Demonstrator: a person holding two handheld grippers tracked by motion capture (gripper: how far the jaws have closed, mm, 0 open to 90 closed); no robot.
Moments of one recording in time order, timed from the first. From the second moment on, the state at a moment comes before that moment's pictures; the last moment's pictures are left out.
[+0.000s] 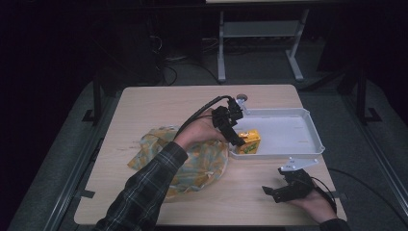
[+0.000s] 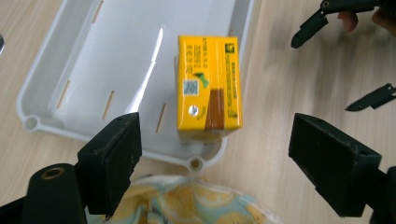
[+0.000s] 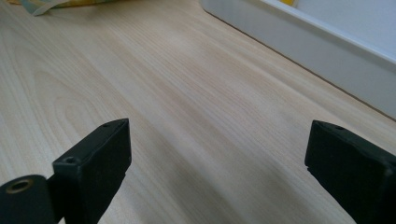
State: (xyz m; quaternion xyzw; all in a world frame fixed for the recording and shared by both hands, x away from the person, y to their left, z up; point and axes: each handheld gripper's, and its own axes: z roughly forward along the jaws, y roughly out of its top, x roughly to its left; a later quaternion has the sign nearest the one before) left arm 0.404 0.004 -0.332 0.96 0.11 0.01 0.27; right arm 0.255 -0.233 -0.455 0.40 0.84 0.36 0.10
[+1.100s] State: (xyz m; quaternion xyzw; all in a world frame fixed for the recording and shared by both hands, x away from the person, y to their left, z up) left arm 0.378 0.125 -0.330 0.94 0.17 0.04 0.29; right arm 0.257 -0.235 -0.459 0.40 0.84 0.35 0.10
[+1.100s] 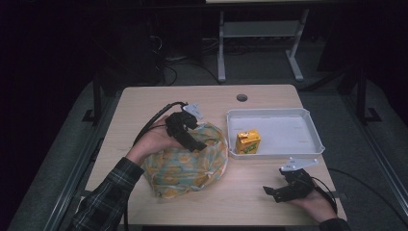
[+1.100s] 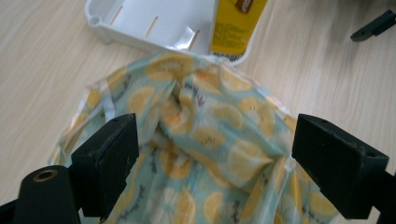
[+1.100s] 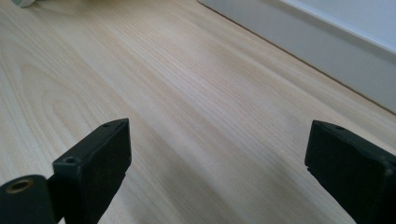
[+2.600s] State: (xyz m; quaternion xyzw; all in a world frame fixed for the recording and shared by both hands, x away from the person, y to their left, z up) left arm 0.286 0.295 -0.390 0.88 0.31 0.11 0.33; right arm 0.279 -0.233 -0.428 0.38 0.85 0.34 0.10
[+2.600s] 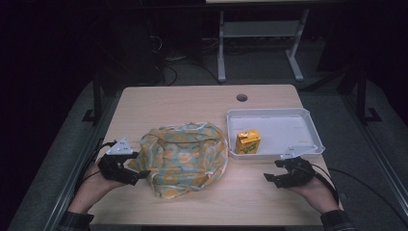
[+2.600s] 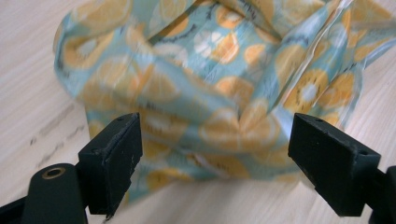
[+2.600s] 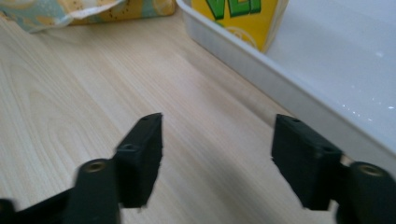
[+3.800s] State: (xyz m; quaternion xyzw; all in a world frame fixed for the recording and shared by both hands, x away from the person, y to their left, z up) left arm 0.270 0.330 -0.429 0.87 0.36 0.11 0.32; right arm 0.384 -0.228 -0.409 0.40 0.84 0.35 0.10
